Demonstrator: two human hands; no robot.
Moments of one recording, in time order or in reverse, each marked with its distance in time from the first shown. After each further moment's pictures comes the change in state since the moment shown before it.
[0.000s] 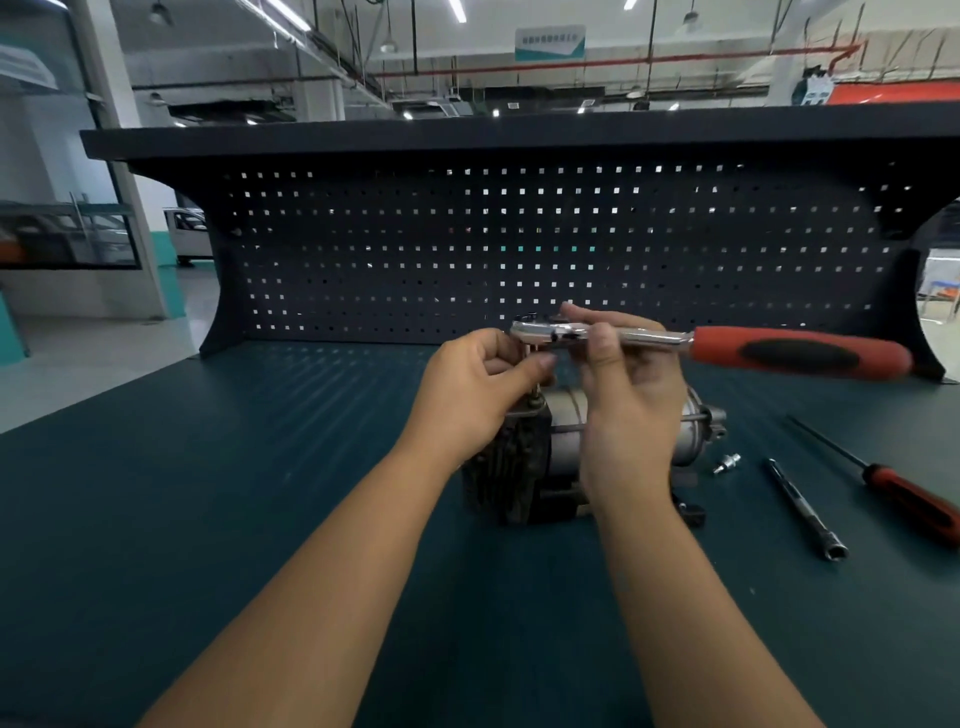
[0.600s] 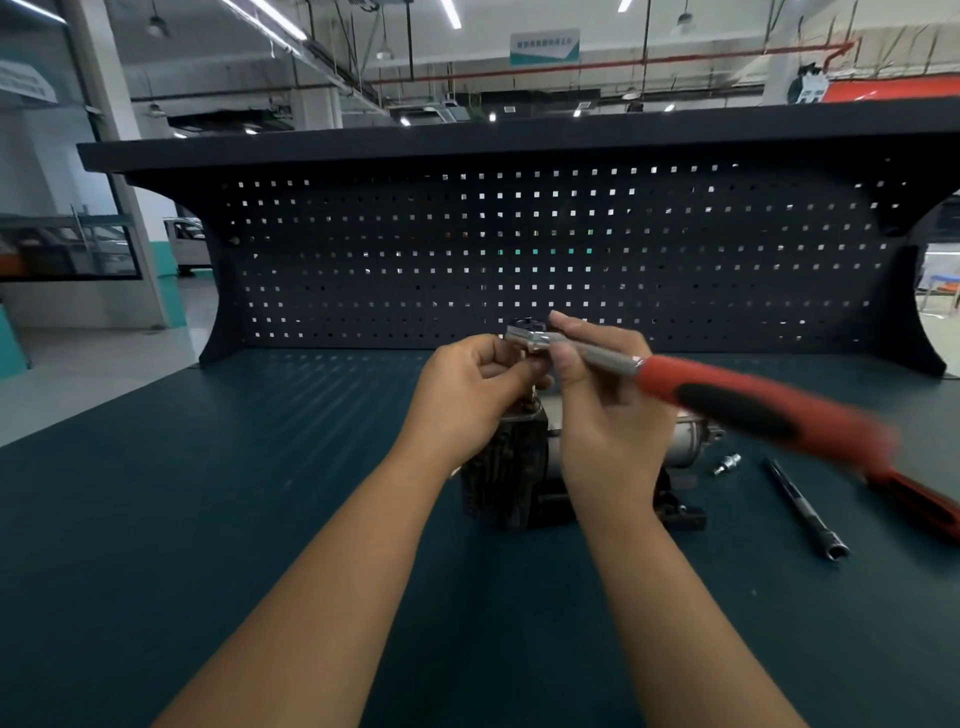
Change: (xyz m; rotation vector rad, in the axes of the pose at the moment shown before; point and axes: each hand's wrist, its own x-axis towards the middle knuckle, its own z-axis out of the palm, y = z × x) left_hand 0.000 0.002 -0.003 -0.020 -0.008 0.013; right_hand -0.012 -0.001 0.004 -0.250 -0.070 -0.305
